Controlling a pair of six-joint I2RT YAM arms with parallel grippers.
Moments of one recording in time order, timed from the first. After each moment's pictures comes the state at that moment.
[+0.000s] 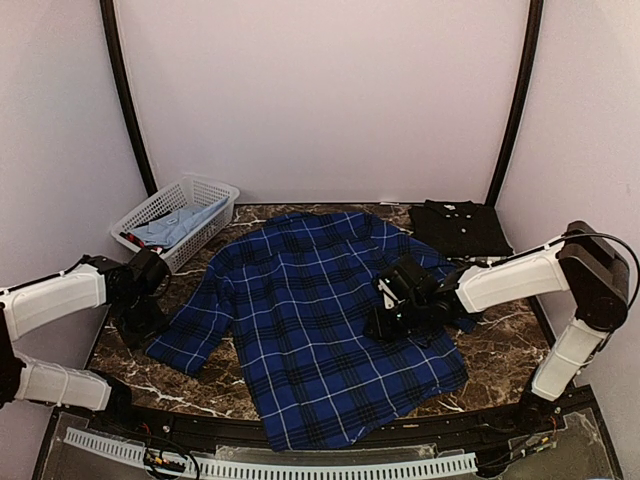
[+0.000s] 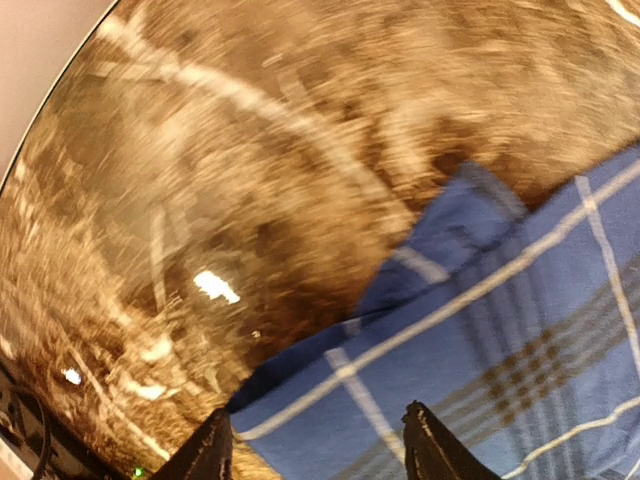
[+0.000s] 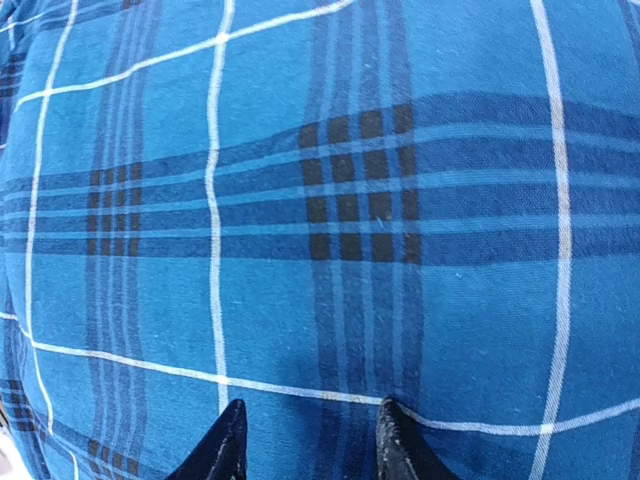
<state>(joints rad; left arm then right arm) -0.30 1.16 0.68 -0.96 -0.27 -1.07 0.86 1.67 0.83 -0.18 -0.07 0.61</state>
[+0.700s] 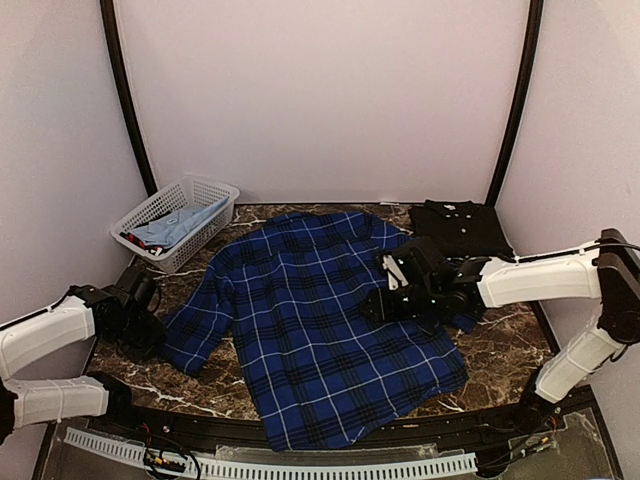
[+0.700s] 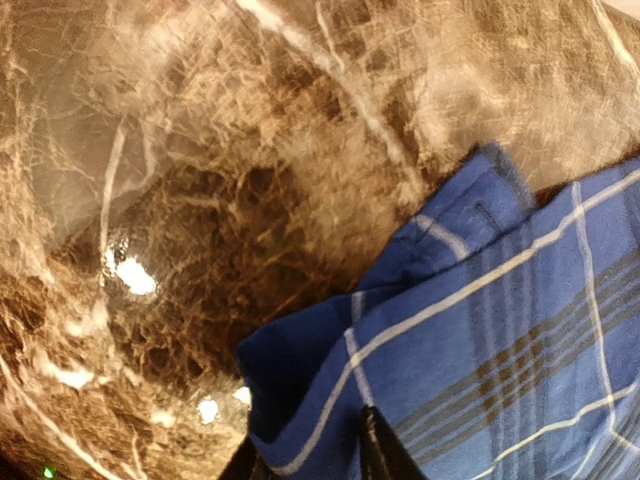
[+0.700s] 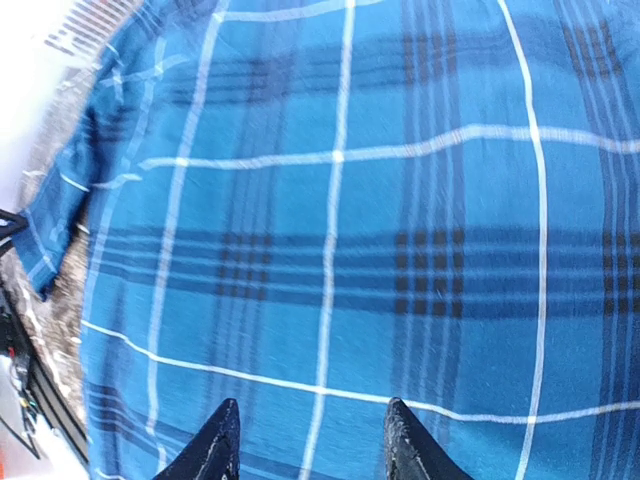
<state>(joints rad) -0.28 0.95 0.46 -0.80 -0.16 -1.25 0.86 1.52 0.84 -0.15 -0.08 0.58</state>
